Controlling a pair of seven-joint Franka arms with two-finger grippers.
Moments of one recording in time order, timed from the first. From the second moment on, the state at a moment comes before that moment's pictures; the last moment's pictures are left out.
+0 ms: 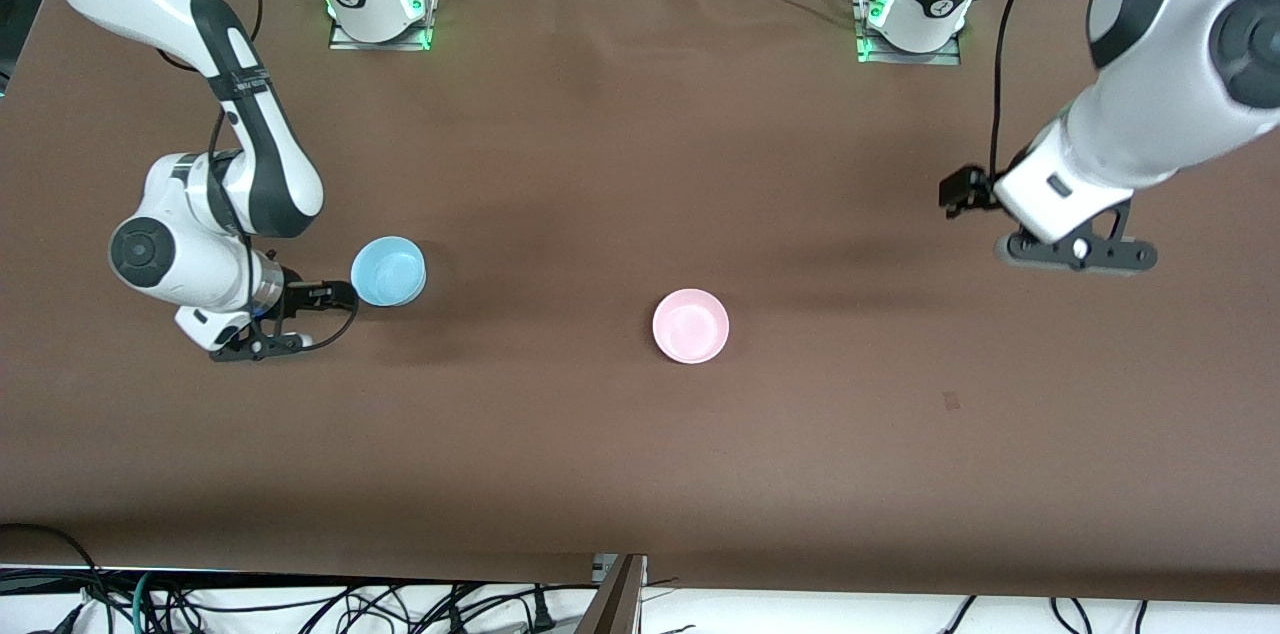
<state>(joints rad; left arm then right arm) -0.06 0.21 -0.18 -1.43 0.05 1.49 -0.11 0.04 0.50 0.01 -1.87 0.02 2.26 -0.09</state>
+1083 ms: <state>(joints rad) 0.05 0.00 -0.19 -1.66 0.03 1.61 0.09 0.04 0.41 0.02 -2.12 0.02 2.46 -0.09</state>
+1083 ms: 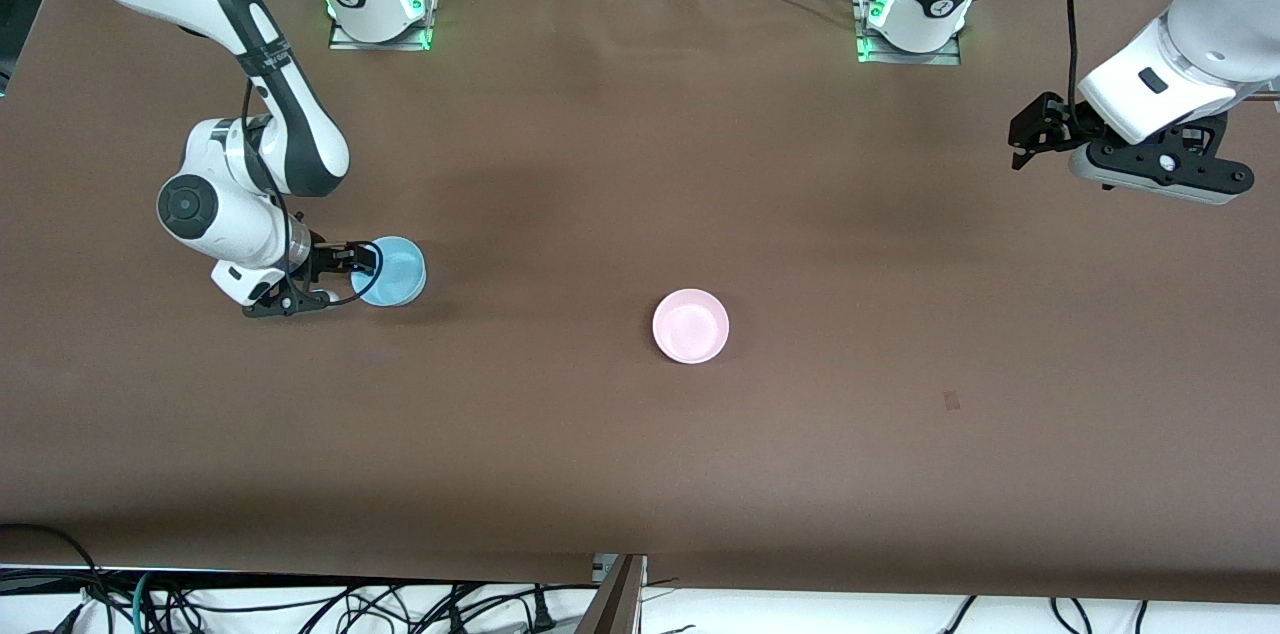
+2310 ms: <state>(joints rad) 0.05 0.01 -0.19 -1.66 0.02 1.61 0.10 0.09 0.39 0.03 -2.11 0.03 2.45 -0.03</state>
